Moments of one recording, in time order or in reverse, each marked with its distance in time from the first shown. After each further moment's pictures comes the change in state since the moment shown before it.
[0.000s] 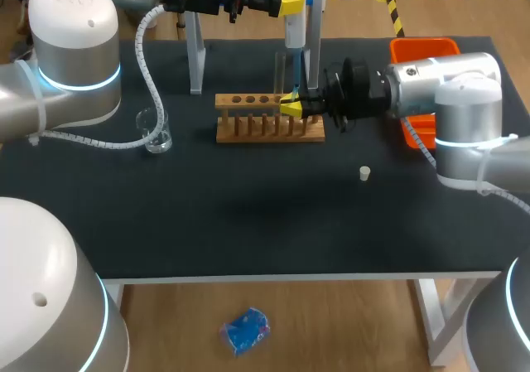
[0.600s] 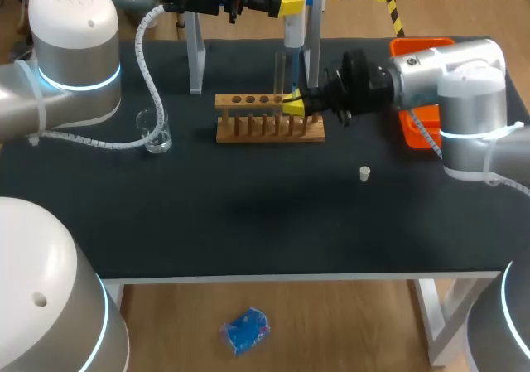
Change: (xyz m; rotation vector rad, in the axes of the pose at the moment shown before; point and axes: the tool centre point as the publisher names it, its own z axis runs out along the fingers) left arm 0.000 0.001 0.000 -0.001 -0.001 0.000; right arm 0.000 0.000 -0.005 0.062 0.020 0.112
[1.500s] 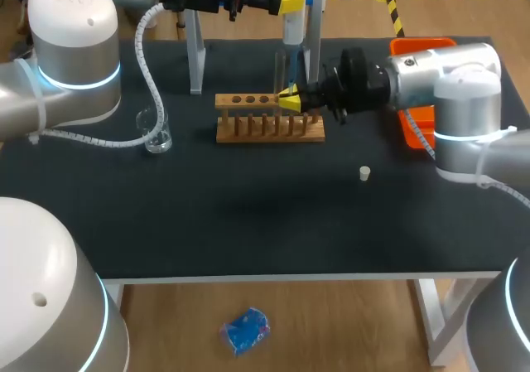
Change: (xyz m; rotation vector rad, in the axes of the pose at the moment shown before) left arm 0.000 -0.003 0.000 0.002 0.000 0.001; right arm -0.009 0.007 0.005 -0.045 -0.019 -0.057
